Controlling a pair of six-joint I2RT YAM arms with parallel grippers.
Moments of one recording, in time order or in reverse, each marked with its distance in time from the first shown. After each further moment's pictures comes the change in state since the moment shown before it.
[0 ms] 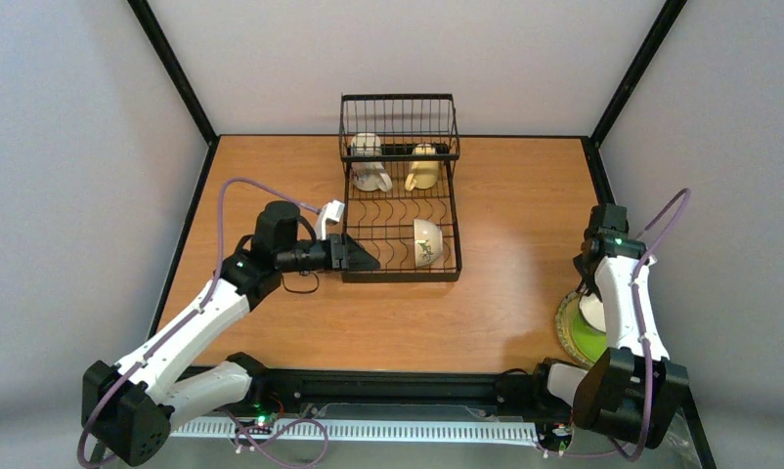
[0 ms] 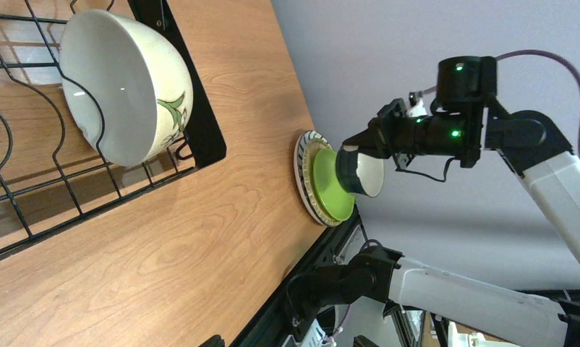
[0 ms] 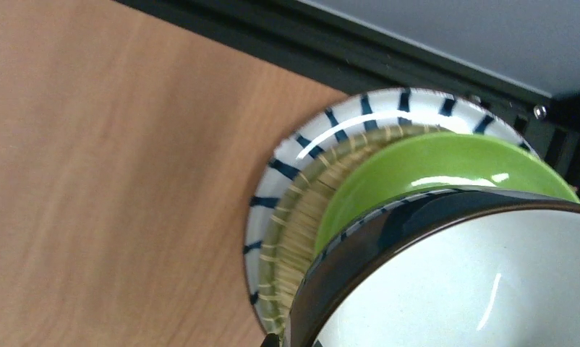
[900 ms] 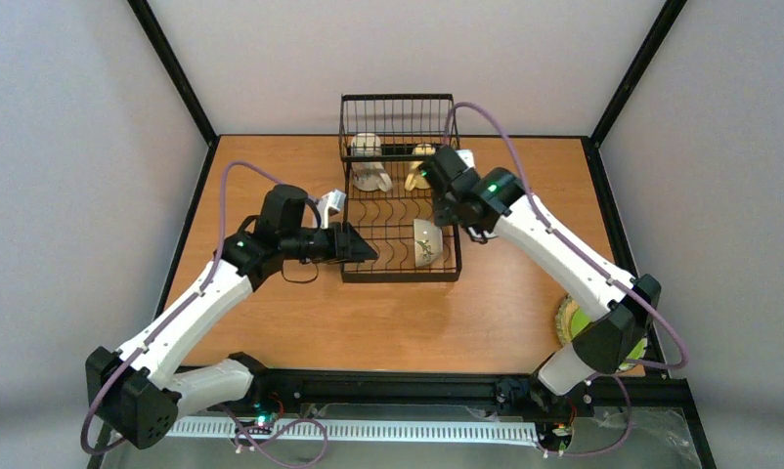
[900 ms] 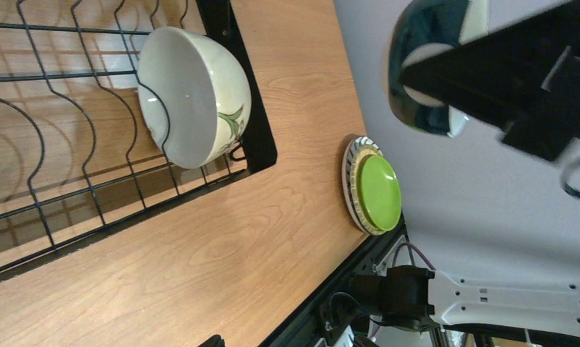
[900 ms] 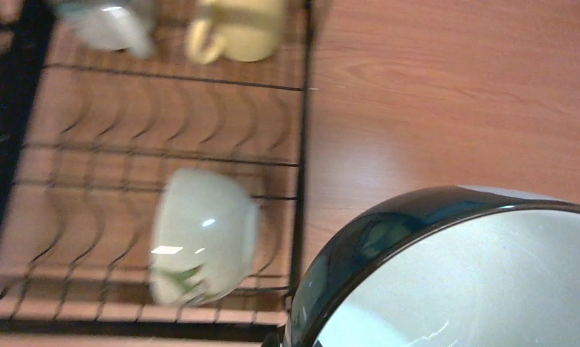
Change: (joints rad) left arm -0.001 0.088 0.183 -0.245 -0.111 0.076; right arm 0.966 0.385 0.764 -0.169 0.079 -0.361
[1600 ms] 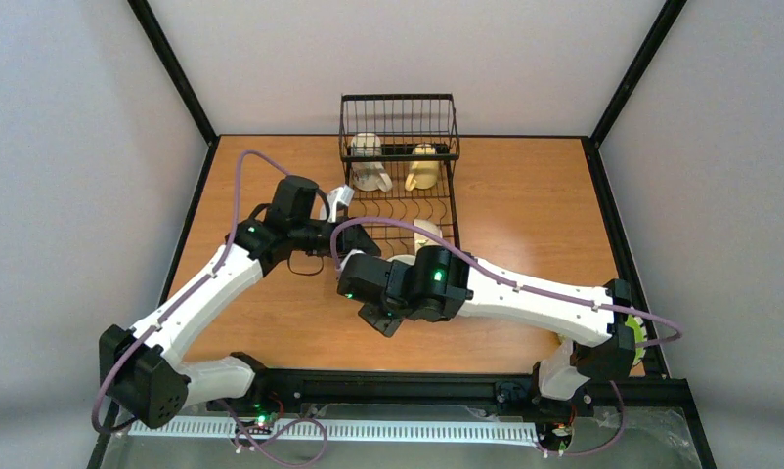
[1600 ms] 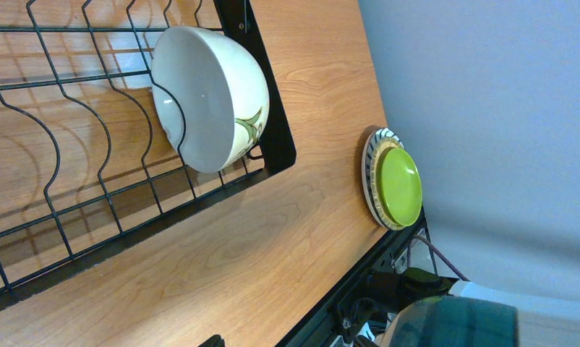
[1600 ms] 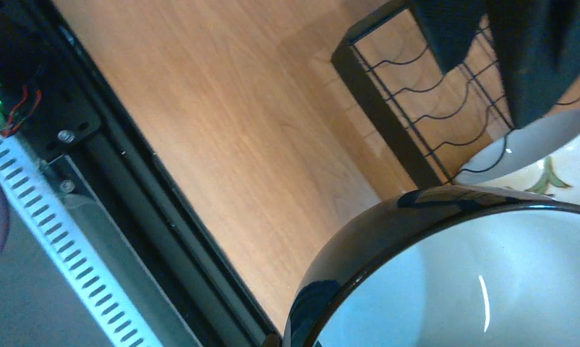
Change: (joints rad) left arm 0.000 0.111 0.082 -0.061 -0.019 0.062; right arm 0.679 0.047 0.113 -0.172 -0.172 -0.171
